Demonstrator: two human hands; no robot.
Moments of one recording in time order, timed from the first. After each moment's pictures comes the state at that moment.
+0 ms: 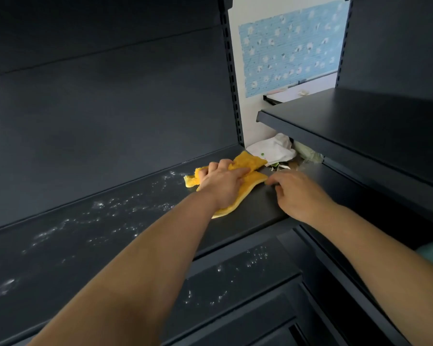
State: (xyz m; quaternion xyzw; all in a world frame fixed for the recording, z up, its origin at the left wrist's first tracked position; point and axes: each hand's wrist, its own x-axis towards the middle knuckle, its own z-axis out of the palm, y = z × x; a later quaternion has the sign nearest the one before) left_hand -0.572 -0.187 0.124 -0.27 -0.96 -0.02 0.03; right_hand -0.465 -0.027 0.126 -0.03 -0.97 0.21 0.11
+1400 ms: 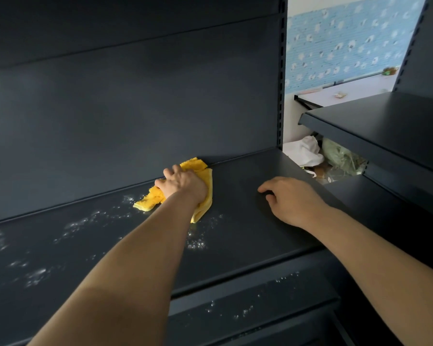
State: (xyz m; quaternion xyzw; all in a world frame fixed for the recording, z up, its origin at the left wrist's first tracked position) left_hand -0.631 -0.299 0.128 0.12 -0.99 0.05 0.02; right_hand -0.531 -0.092 0.124 0.06 -0.98 0.15 0.07
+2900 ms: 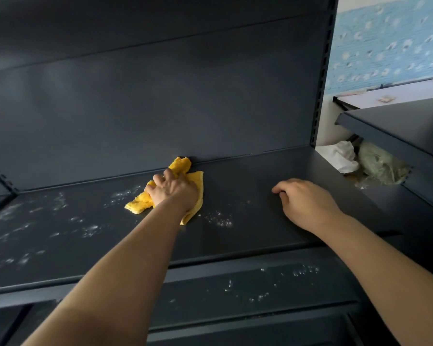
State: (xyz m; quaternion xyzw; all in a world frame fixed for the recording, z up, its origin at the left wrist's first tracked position) left_hand -0.569 -0.383 0.127 0.18 -0.98 0.03 0.03; right_hand -0.507 -0.124 0.130 0.08 -0.98 0.15 0.08
